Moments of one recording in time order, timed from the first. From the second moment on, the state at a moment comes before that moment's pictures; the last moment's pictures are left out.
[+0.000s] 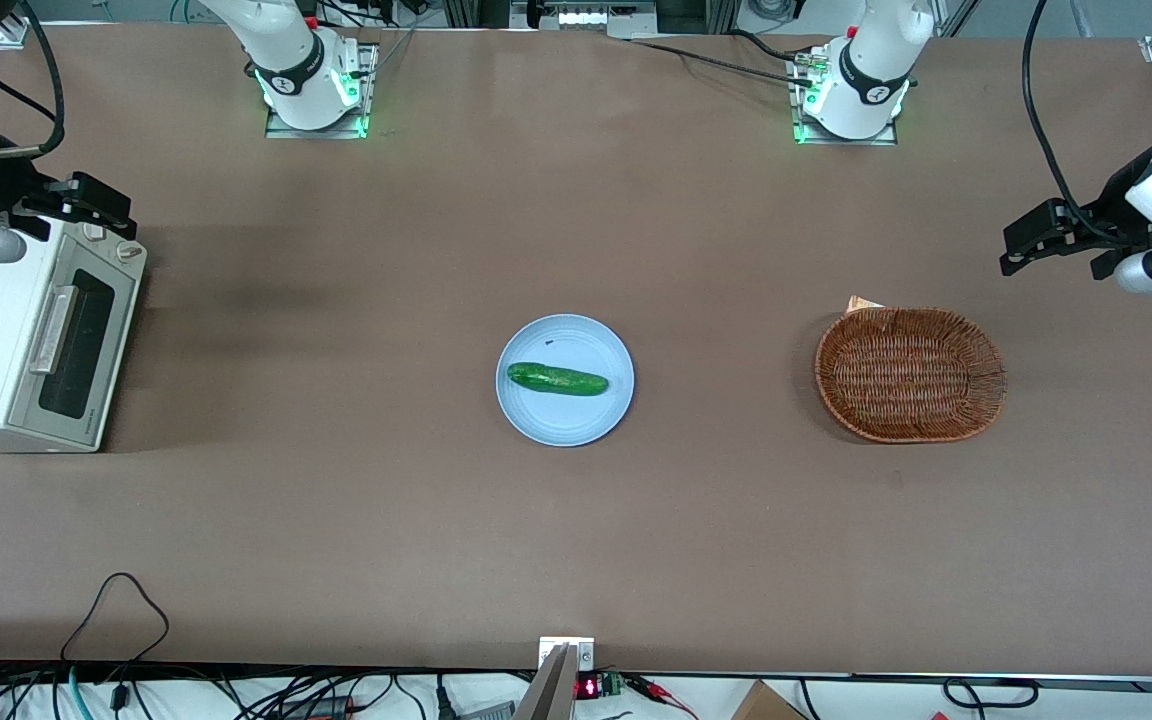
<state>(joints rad) 0.04 -0.01 -0.01 -1.63 -0.01 1.54 0.00</state>
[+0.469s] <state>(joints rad) 0.04 0.00 -0.01 -1.63 -0.01 1.54 0.00</state>
